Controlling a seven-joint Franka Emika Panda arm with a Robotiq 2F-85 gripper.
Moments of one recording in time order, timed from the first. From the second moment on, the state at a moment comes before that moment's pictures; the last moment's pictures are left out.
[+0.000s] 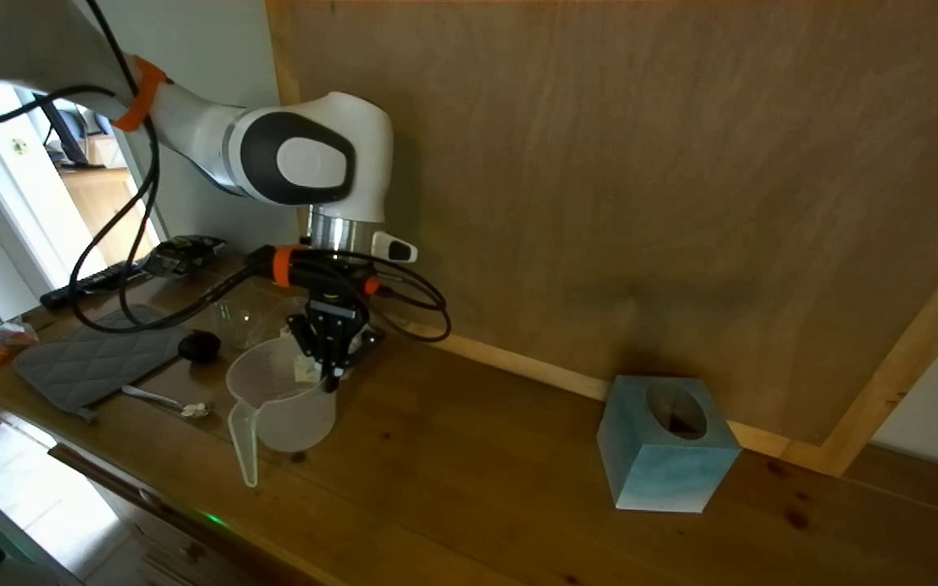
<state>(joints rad) -0.23 0.01 -0.23 -2.22 -0.25 1.88 -0.54</state>
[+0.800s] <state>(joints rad) -0.23 0.00 -0.22 -2.22 -0.26 1.87 -0.56</state>
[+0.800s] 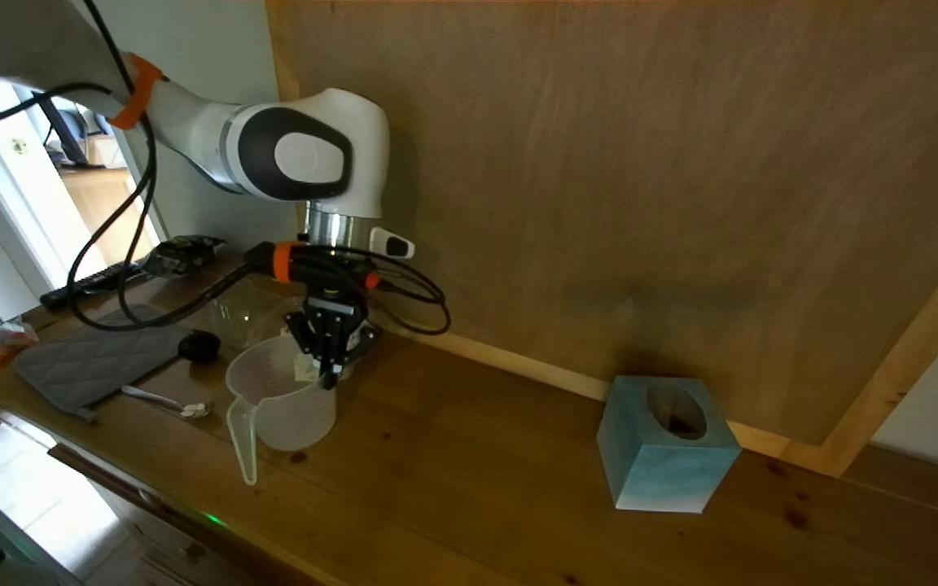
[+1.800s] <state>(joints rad) -0.15 -0.01 -0.14 -2.21 -0.35 1.78 -0.68</state>
